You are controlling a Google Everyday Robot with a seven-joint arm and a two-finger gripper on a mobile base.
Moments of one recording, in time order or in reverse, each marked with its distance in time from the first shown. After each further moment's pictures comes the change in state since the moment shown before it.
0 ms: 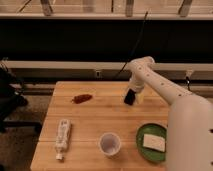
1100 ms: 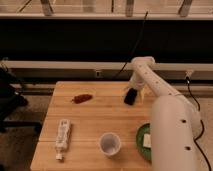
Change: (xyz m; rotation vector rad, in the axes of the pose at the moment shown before) arm 0.027 -0.012 0.041 -0.045 -0.062 -0.296
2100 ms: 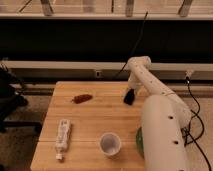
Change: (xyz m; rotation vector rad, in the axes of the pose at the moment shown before) arm 0.007 -0.004 0.005 -0.048 0.002 -0.009
